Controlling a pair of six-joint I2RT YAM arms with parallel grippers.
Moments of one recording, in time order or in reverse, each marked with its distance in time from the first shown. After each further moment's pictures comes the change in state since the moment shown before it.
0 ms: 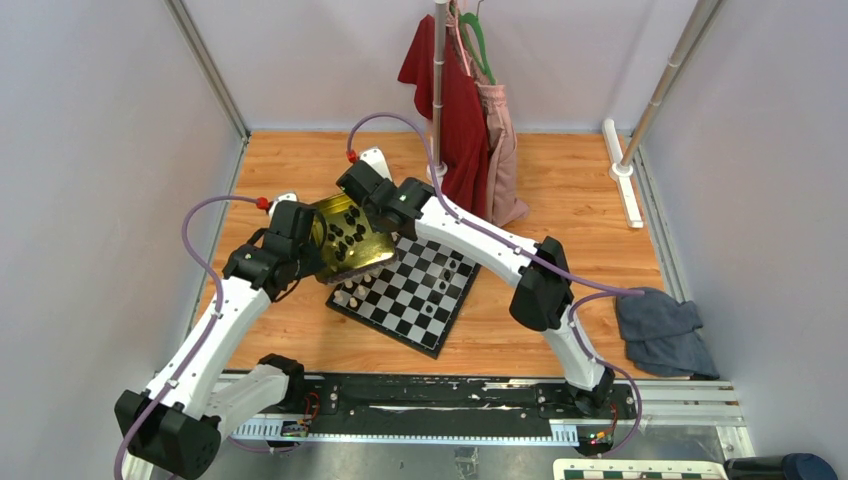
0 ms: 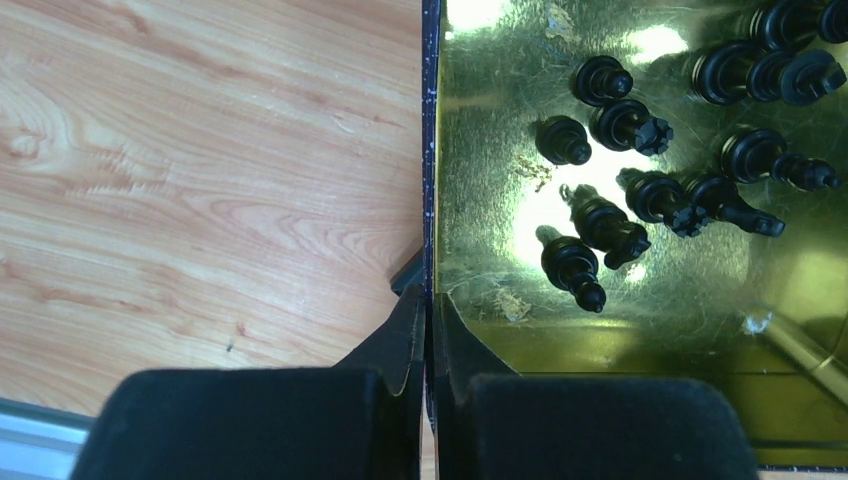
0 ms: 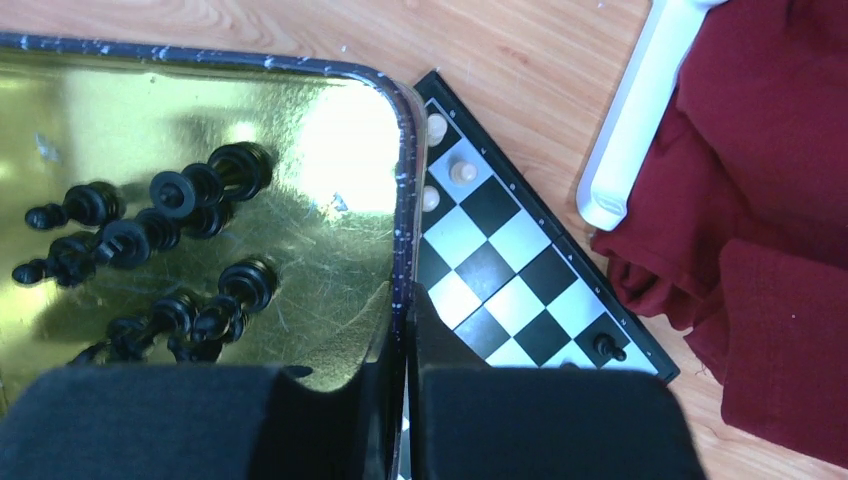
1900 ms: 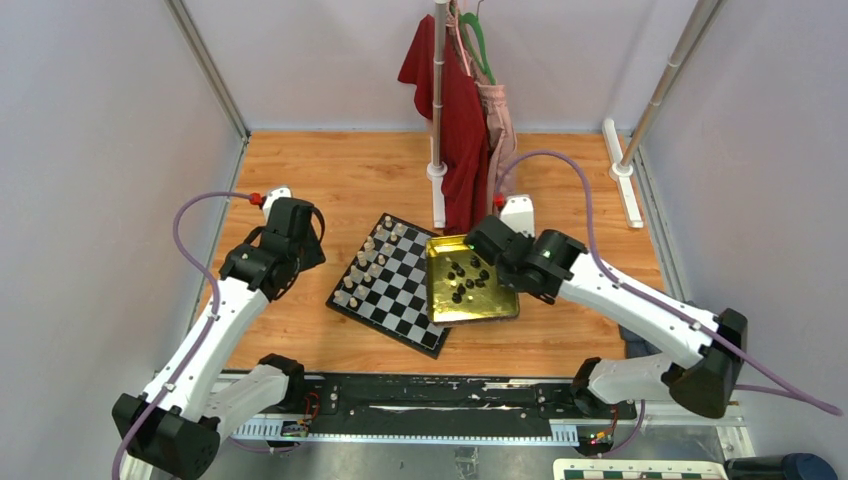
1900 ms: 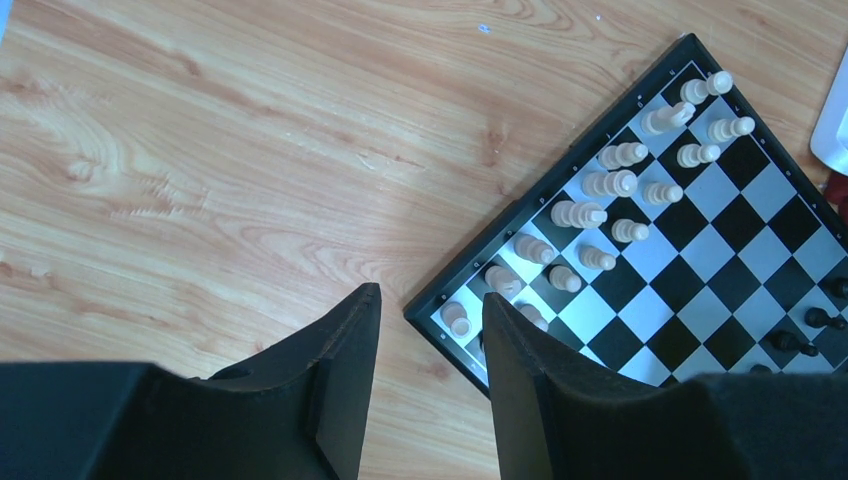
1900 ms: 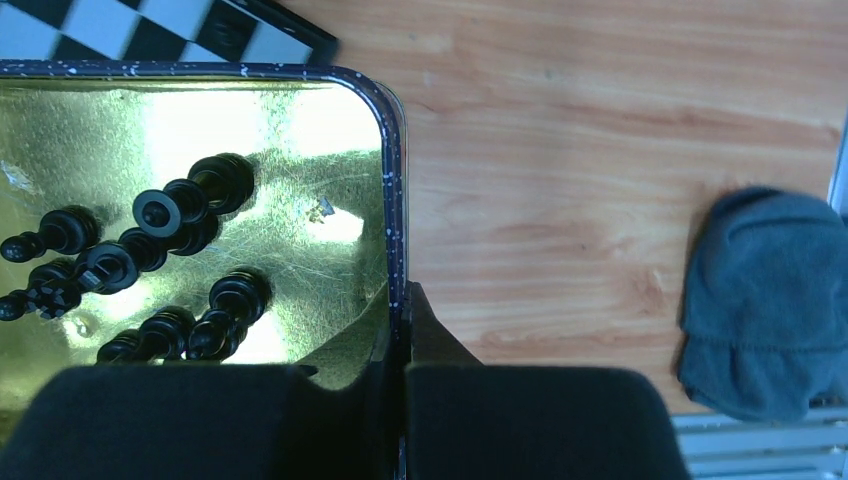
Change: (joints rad) left arm -0.006 -0.011 0.029 0.006 -0.085 -0.013; right arm -0.051 -0.868 -0.936 -0.183 0.181 0.297
